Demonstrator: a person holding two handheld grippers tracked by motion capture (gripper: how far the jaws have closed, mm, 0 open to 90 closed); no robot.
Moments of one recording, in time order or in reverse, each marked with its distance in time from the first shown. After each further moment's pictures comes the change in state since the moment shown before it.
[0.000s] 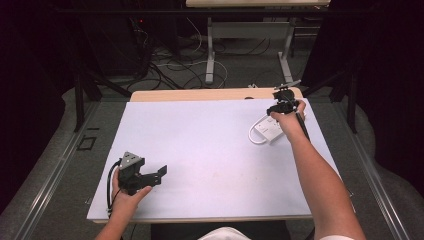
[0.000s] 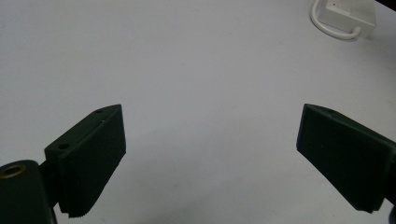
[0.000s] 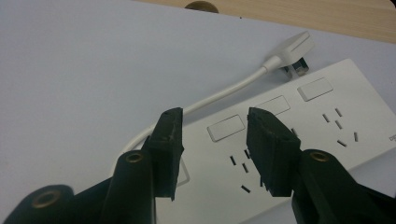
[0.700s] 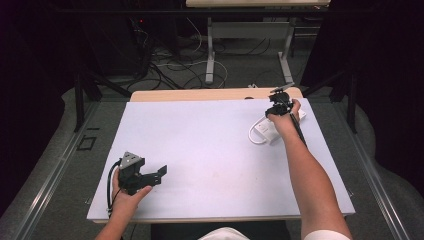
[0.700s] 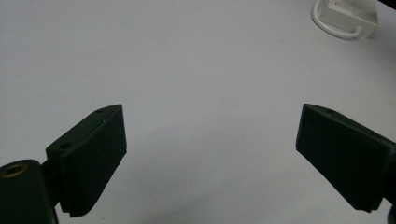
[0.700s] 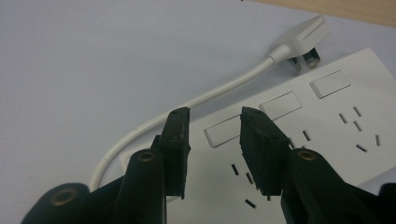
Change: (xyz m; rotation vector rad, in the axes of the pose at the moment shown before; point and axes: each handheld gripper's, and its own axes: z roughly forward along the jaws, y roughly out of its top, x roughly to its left) left arm 0.001 0.000 0.001 0.007 0.000 -0.007; right arm 0.002 -0.002 0.026 0.050 -0.025 0.010
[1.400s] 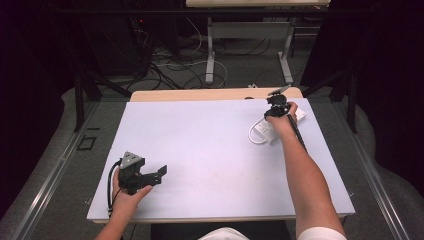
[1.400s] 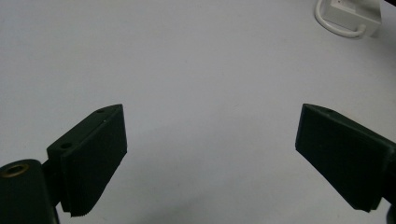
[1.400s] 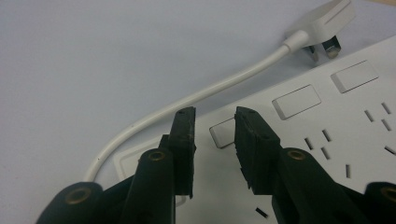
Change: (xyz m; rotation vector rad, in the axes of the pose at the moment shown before) left arm 0.000 -0.001 0.002 -0.004 0.005 -0.002; right arm 0.001 -0.003 0.017 0.040 0.007 -0.016
